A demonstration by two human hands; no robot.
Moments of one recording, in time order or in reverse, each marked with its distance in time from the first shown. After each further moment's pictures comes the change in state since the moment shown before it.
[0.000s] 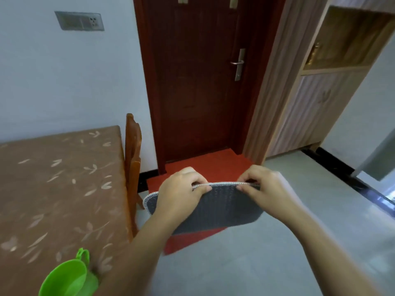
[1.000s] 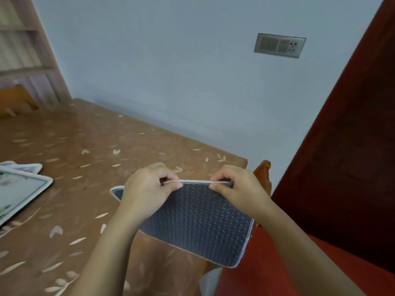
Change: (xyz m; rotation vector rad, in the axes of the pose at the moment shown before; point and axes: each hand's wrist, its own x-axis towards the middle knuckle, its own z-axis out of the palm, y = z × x) left_hand 0.102 -0.232 -0.195 0.261 0.621 -0.619; right_hand 0.368 -0.208 0.221 0.318 -0.542 -0.838
